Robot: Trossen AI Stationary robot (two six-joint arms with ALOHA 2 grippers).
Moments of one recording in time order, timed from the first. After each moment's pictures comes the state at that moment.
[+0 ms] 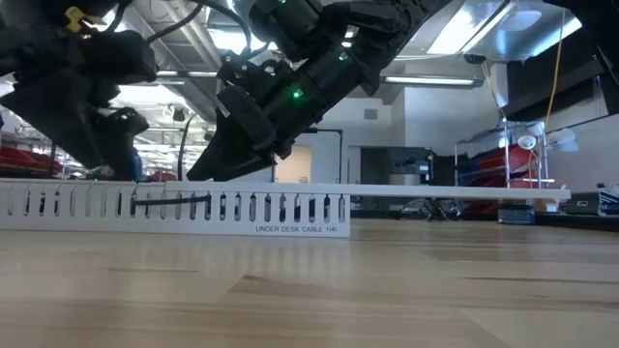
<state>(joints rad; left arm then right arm) -0.30 1.06 0.49 -0.38 -0.12 -0.34 0.06 2.20 1.49 0.00 0.08 0.02</state>
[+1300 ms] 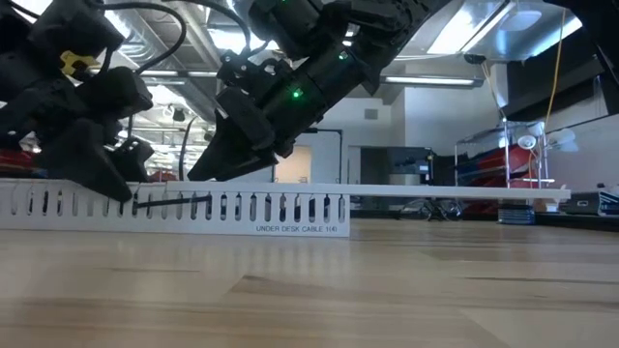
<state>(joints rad) -0.21 1.04 0.19 0.13 -0.16 -0.19 0.07 2.20 1.49 0.00 0.12 0.02</state>
